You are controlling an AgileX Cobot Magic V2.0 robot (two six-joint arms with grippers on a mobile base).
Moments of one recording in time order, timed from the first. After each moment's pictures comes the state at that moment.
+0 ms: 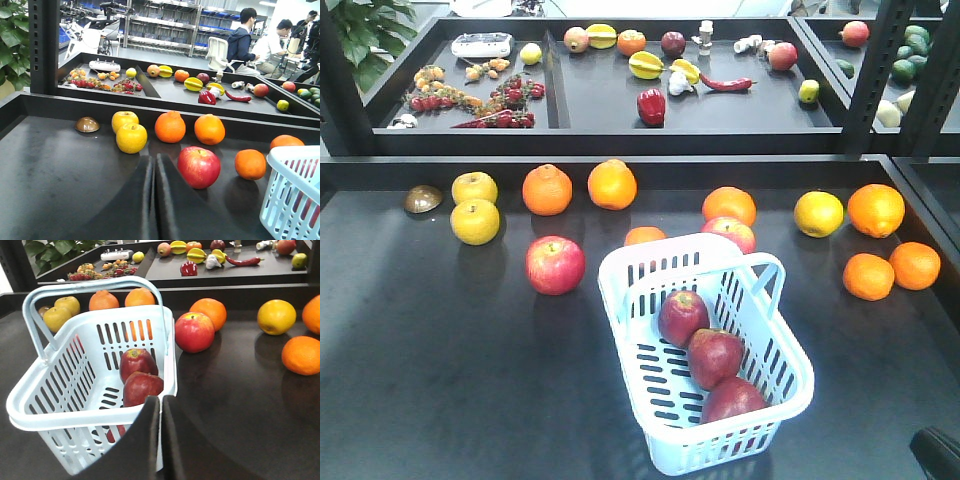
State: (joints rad) left arm -0.02 -0.01 0.03 0.08 0.11 -0.26; right arm 0.28 0.11 0.02 0.06 0.19 0.03
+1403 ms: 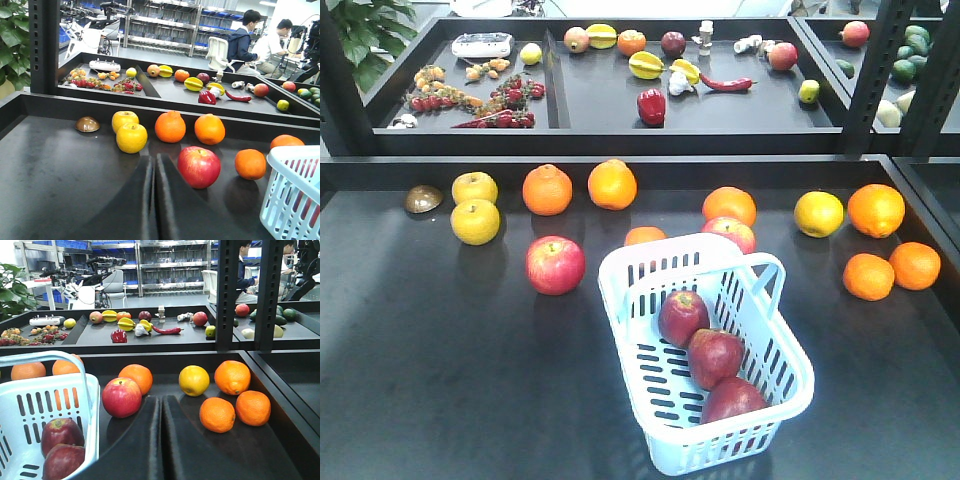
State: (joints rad) left arm -0.02 -0.01 0.03 0.08 0.11 -0.26; right arm 0.03 -0.01 0.03 -0.09 0.09 0.08
